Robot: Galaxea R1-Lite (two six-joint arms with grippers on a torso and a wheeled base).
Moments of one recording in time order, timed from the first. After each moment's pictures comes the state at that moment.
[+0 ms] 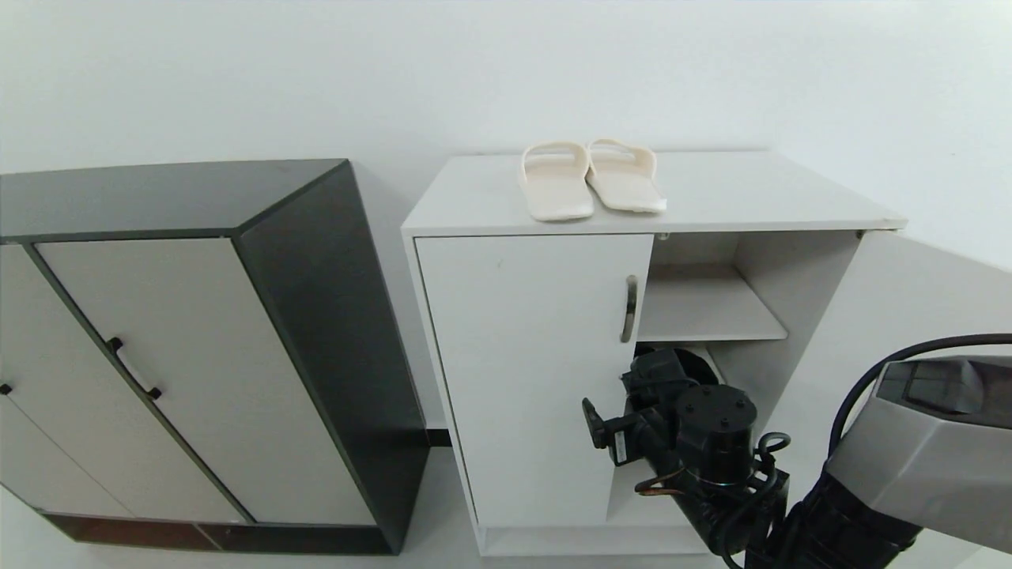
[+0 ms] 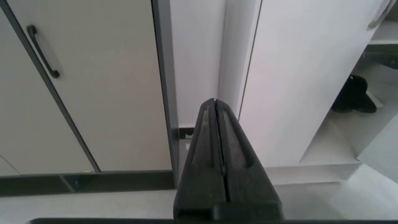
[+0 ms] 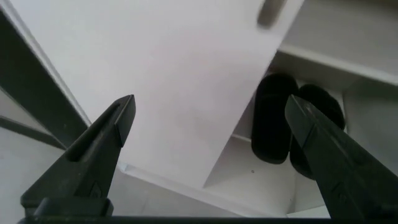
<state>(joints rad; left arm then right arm) 0.00 0.00 0.00 0.00 -0.01 -0.01 0.77 2.13 -0.64 -1.34 -0.48 -0.02</state>
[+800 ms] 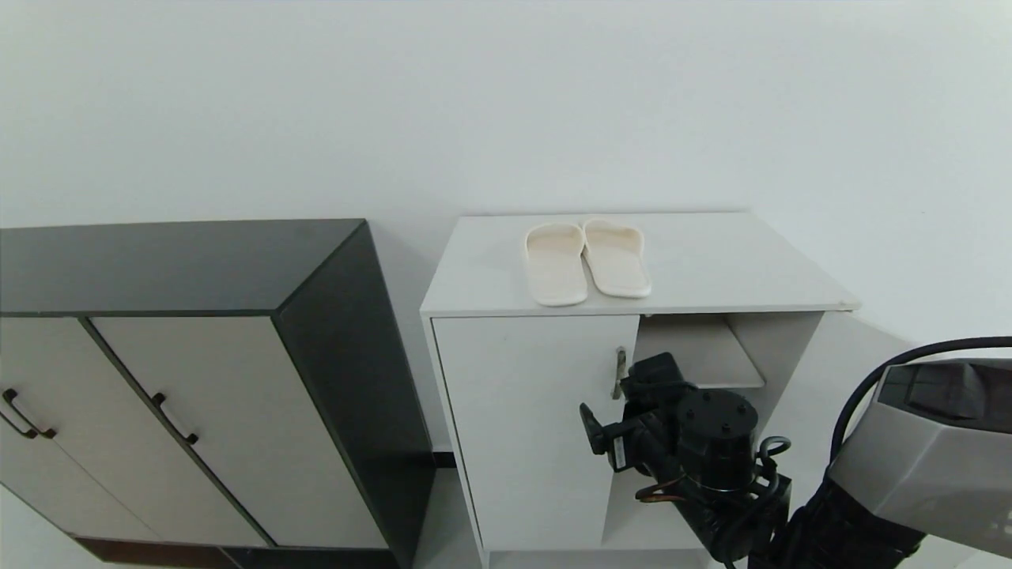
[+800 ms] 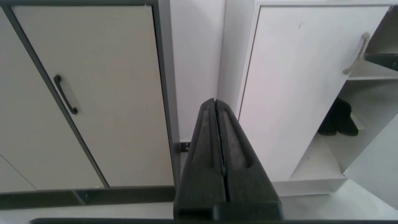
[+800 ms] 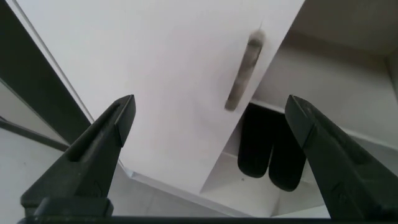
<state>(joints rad) 0.00 0.00 0.00 0.00 -0.01 -0.01 0.77 2.13 -0.63 -1.35 -0.47 -0.02</state>
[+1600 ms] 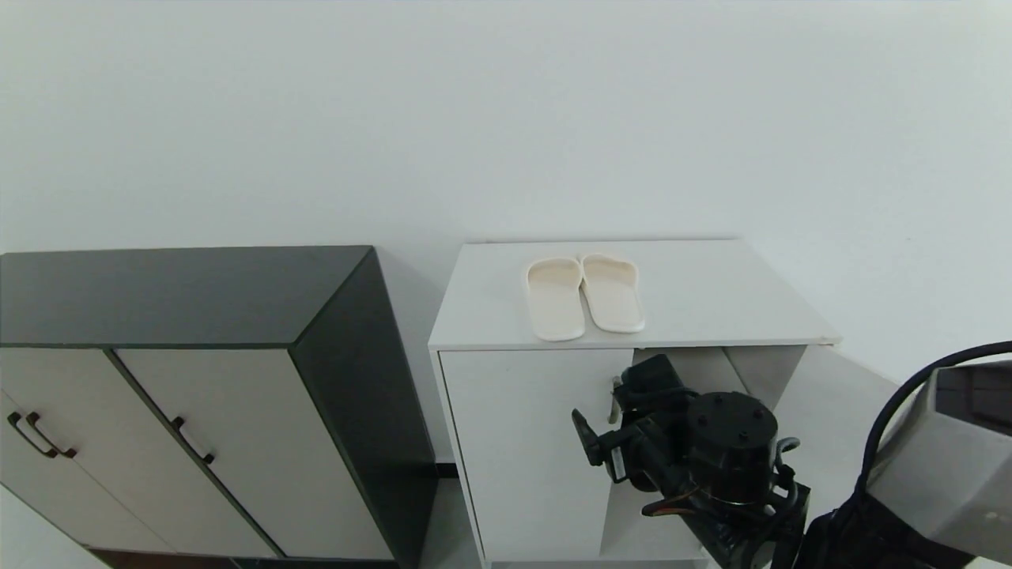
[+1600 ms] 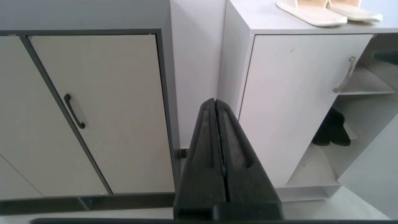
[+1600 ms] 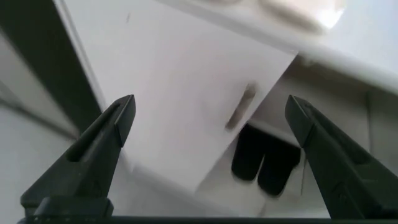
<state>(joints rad) 0.00 0.00 0.00 0.00 -0.01 -0.01 0.82 2.05 -0.60 -1.29 -0.46 -0.09</state>
